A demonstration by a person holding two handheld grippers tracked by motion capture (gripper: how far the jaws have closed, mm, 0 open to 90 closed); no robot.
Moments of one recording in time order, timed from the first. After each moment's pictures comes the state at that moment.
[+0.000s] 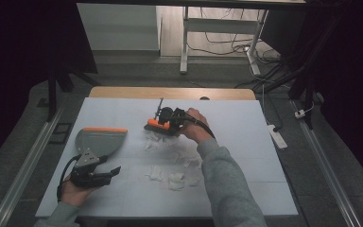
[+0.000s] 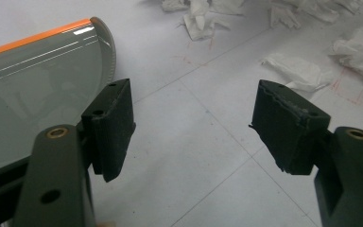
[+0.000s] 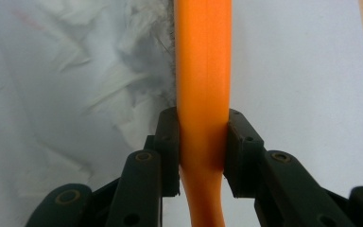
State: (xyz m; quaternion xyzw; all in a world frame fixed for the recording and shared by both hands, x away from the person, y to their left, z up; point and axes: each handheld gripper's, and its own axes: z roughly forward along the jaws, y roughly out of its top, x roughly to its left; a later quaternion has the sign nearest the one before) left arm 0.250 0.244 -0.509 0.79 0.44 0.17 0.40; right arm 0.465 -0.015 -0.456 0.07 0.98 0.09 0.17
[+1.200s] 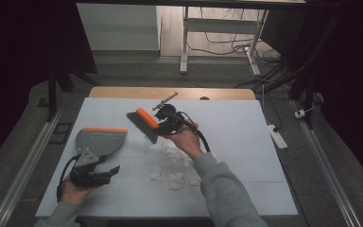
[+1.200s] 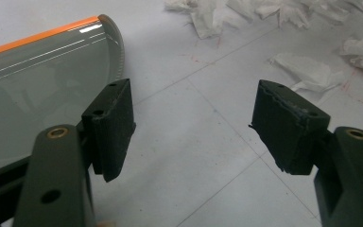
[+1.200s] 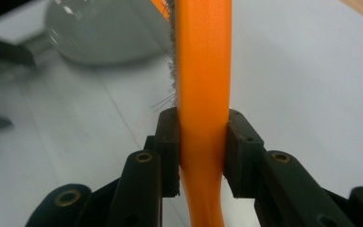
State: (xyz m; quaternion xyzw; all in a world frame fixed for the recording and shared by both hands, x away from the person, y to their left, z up) left arm 0.251 0.246 -0.510 0.79 0.44 0.18 0.39; right arm 0.427 -0.014 -0.426 0.25 0.91 0.32 0.05
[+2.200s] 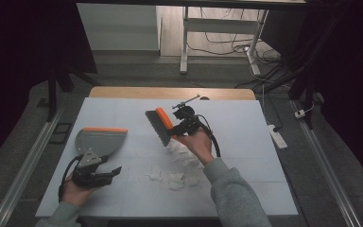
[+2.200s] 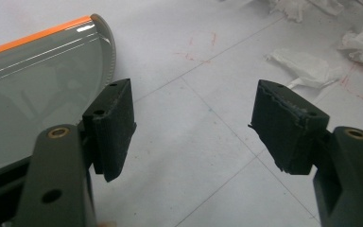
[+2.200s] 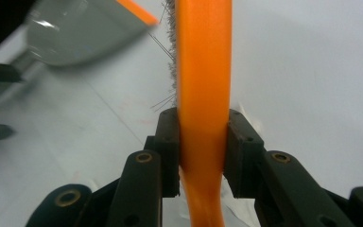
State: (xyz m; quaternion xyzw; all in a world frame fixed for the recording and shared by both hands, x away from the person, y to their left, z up) left arm 0.252 0.242 -0.511 0.79 0.44 0.18 0.38; right arm 0.429 -0.066 -0.429 0.36 0.87 0.32 0.01
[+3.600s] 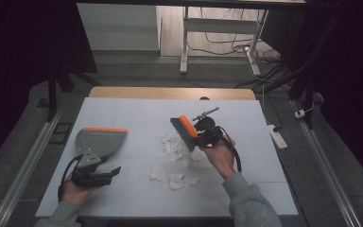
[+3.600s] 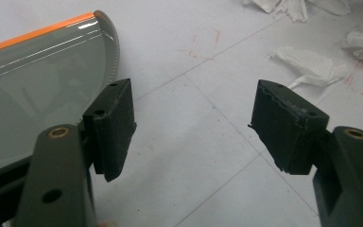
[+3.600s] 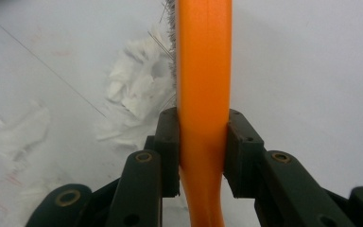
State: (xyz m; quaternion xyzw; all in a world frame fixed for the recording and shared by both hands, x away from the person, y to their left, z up) left arm 0.252 0.243 -0.513 0.79 0.44 0.18 0.38; right arm 0.400 -0.128 -0.438 0.38 0.88 0.27 0.12
